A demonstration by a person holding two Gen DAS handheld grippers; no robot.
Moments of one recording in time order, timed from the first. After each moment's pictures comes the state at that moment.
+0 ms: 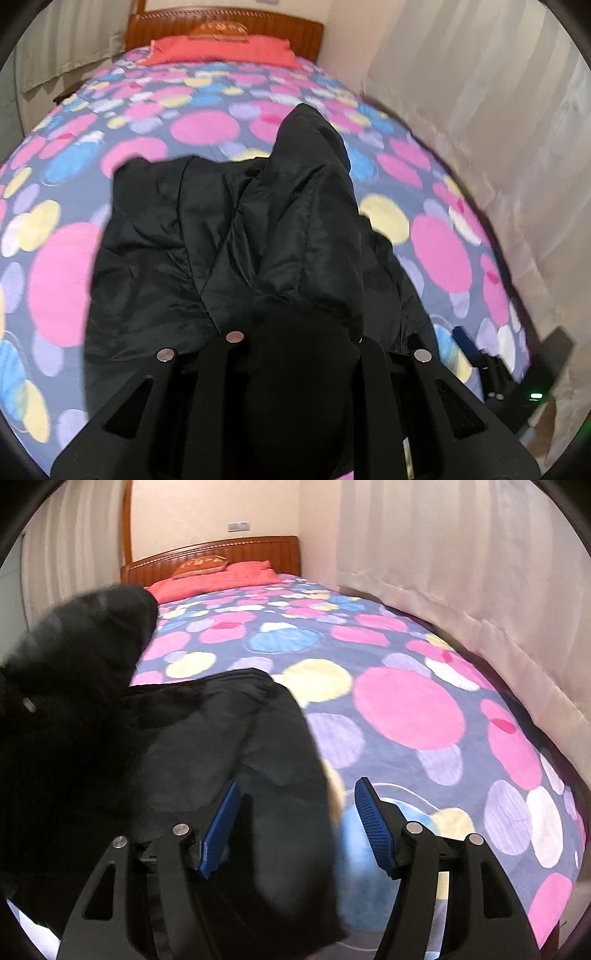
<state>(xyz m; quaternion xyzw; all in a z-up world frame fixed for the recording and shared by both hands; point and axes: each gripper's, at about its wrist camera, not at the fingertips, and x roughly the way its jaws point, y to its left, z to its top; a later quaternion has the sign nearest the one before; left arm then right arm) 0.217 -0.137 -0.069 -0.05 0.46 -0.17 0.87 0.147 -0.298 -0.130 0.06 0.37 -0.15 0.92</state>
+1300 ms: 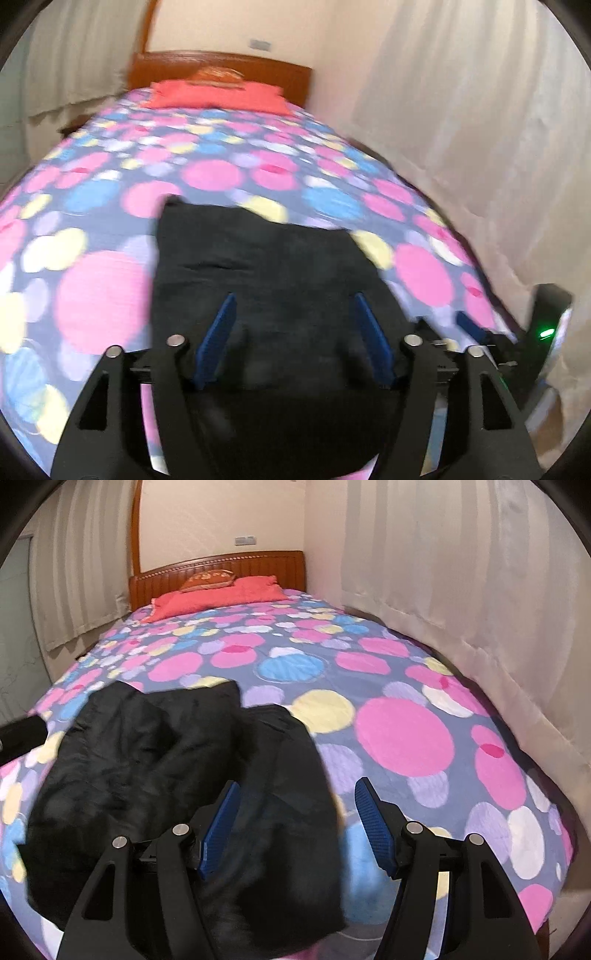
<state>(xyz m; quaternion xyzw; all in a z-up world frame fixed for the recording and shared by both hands) 0.166 -0.077 -0.026 -0.06 0.36 -0.17 0.92 0.139 -0.277 -0.081 0.05 0.34 -0.14 0.93</state>
